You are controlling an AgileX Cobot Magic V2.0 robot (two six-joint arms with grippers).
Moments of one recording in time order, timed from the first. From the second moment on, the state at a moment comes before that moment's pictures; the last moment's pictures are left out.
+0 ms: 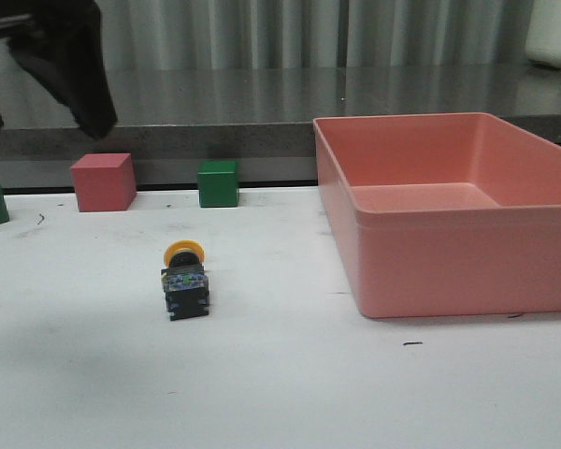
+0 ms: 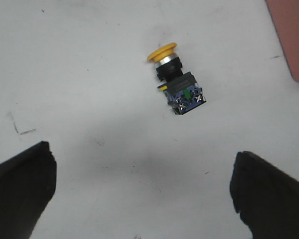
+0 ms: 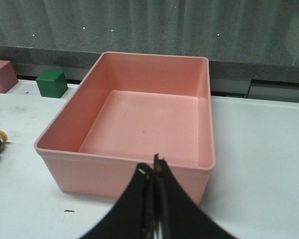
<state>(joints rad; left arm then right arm) -0.42 1.48 -1.22 -0.09 0.96 -0.10 0.21 0.26 -0.36 -0.10 0.39 0.15</state>
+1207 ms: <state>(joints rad) -0.43 2.21 -1.81 -0.14 1.22 -0.22 0.21 0.26 -0.36 -0.10 0.39 0.15</state>
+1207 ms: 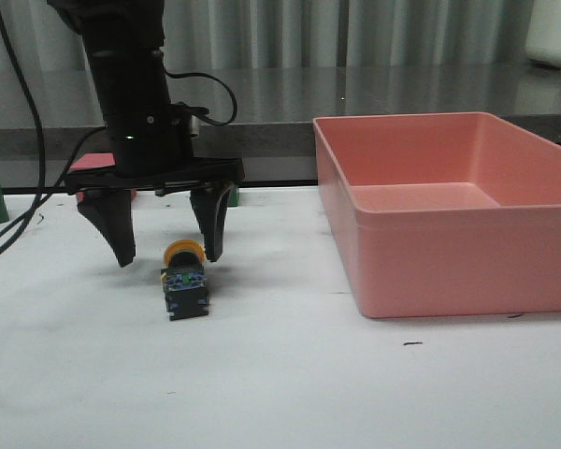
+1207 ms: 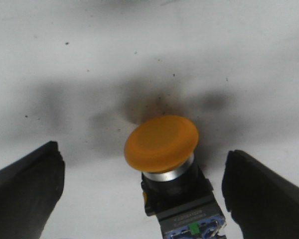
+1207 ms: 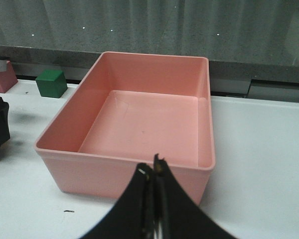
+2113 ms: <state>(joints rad) -0.44 2.23 -1.82 -0.16 1.21 -0.22 0.21 0.26 -0.36 -0.10 0.39 0.15</state>
